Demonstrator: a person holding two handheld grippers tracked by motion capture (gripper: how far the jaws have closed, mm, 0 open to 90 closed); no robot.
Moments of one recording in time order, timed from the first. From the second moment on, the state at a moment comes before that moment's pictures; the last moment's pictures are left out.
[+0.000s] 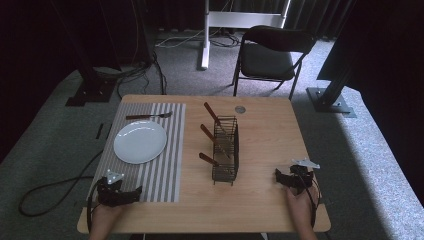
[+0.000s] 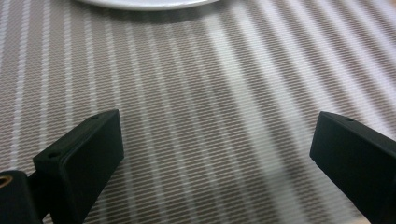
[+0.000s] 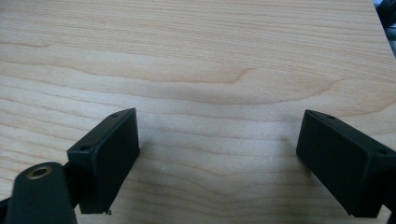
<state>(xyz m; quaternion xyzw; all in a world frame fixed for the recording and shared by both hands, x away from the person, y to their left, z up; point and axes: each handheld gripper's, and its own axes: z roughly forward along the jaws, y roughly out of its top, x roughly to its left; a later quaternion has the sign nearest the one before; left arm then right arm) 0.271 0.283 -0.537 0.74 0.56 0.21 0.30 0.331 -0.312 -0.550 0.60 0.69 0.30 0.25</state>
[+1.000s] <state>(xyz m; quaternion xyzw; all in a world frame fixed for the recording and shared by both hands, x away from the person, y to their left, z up) 0.266 0.211 -0.477 0.79 0.44 0.16 0.38 0.331 -0.312 -0.550 0.60 0.69 0.30 0.25</state>
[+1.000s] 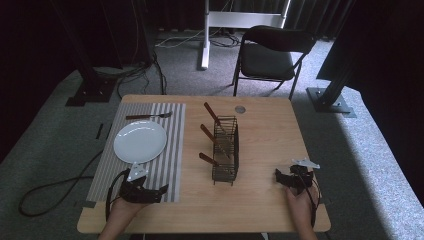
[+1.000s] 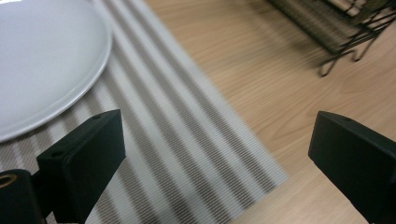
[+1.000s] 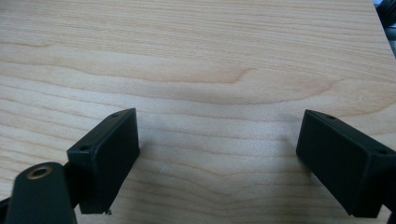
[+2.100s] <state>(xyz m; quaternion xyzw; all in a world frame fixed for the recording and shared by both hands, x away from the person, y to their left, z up) 0.280 0.139 -0.426 0.81 0.35 0.13 0.45 0.331 -0.312 -0.550 0.60 0.69 0.30 0.25</state>
